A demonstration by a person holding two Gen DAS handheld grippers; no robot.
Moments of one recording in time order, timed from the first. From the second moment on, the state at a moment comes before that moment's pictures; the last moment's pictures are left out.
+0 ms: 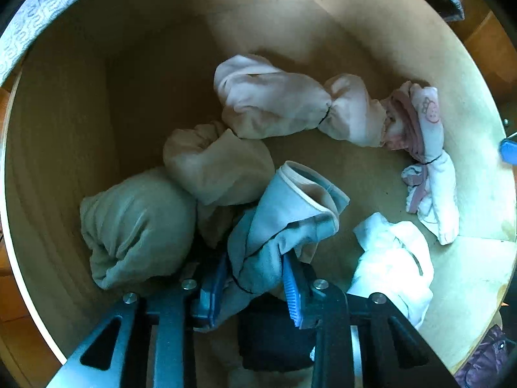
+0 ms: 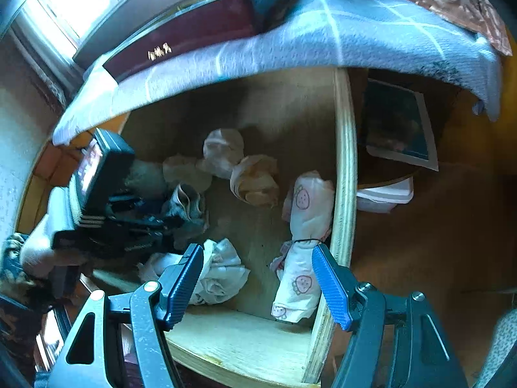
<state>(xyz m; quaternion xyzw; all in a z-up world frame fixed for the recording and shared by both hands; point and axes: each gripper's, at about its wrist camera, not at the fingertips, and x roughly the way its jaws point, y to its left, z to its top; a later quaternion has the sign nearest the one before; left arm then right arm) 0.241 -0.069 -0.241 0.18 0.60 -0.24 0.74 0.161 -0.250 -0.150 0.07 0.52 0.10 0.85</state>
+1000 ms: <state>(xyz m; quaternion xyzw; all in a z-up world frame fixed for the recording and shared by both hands) 0.217 -0.003 -0.169 0.06 0.53 -0.27 0.81 0.205 -0.177 -0.242 0.09 0.65 0.18 0.73</state>
